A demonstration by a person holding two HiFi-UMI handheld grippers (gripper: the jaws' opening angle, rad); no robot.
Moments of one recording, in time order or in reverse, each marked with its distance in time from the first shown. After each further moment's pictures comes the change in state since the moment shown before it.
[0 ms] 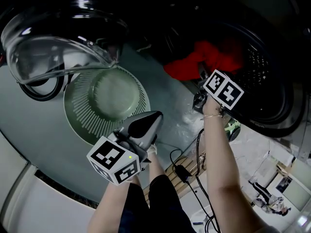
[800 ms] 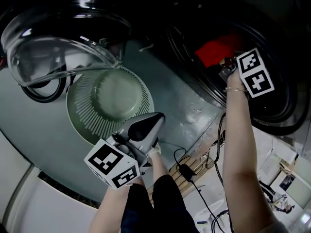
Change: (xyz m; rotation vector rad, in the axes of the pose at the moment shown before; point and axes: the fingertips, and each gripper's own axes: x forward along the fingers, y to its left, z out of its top) left arm -0.012 -0.005 0.011 0.008 -0.015 -0.035; right arm -0.063 -0.021 0.188 -0.031 -0.621 -0.156
